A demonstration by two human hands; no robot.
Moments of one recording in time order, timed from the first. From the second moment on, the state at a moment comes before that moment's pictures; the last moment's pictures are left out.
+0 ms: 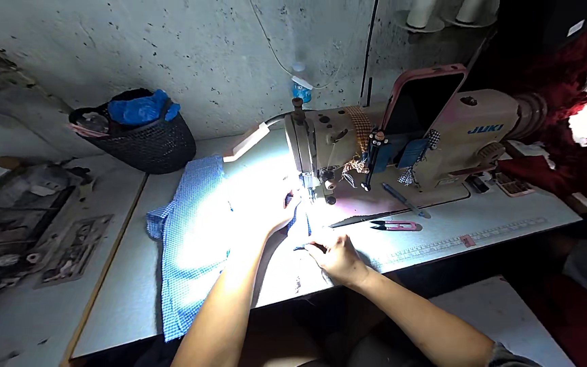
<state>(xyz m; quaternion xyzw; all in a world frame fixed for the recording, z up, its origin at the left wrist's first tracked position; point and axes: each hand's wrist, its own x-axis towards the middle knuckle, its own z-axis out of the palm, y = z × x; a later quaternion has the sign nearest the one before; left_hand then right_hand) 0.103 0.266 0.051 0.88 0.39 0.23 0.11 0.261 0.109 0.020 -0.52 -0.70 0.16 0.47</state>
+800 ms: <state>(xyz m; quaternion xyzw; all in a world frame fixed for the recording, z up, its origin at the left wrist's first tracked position) 0.078 0.073 0.029 0.73 0.34 0.52 0.28 0.273 0.072 0.019 -0.39 -0.78 0.18 0.46</state>
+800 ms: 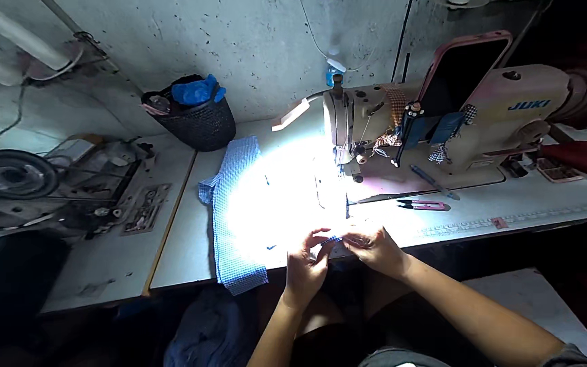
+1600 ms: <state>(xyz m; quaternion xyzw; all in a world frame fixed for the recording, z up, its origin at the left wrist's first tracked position) 0.080 0.140 0.063 0.90 0.35 0.22 0.16 0.281 0.036 -0.004 -0.38 -0.82 0.04 0.41</state>
